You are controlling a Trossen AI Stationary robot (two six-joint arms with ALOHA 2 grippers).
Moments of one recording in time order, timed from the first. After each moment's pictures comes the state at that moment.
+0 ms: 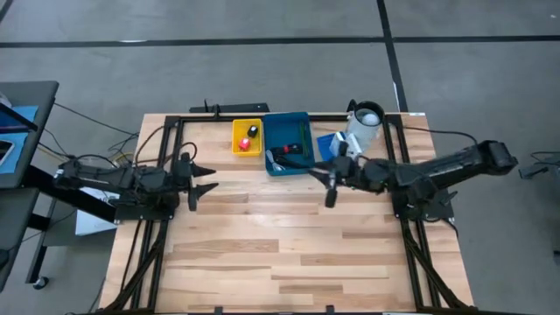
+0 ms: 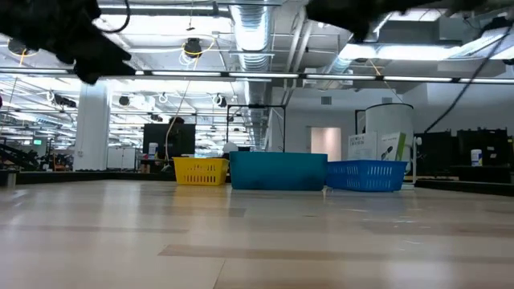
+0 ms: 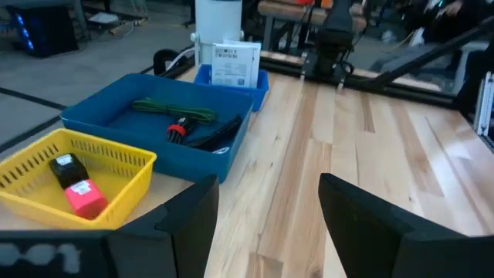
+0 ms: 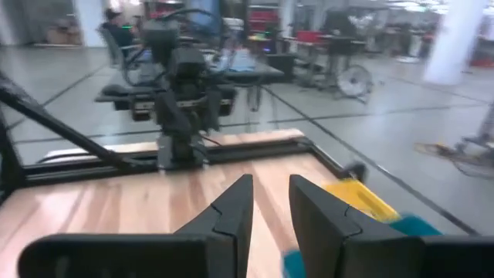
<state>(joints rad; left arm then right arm) -0.16 0.29 0.31 -0.29 -0.40 -0.23 0.12 1.14 0.68 0.38 0.38 -0.03</state>
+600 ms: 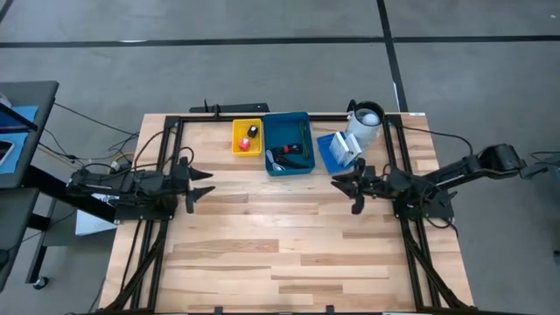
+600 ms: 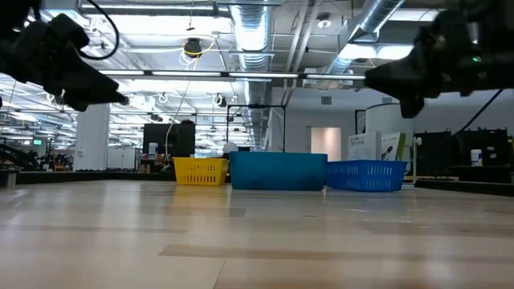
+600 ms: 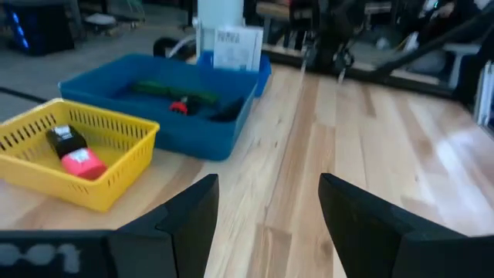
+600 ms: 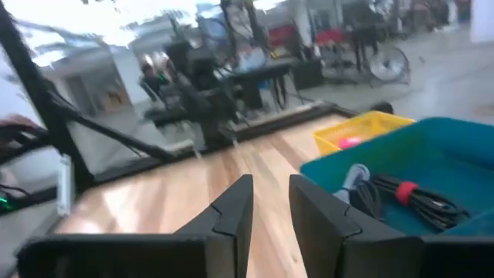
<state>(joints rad) -0.14 0.01 0.13 -0.36 -0.38 -0.23 0.12 0.95 0.03 0.92 0.29 0.20</state>
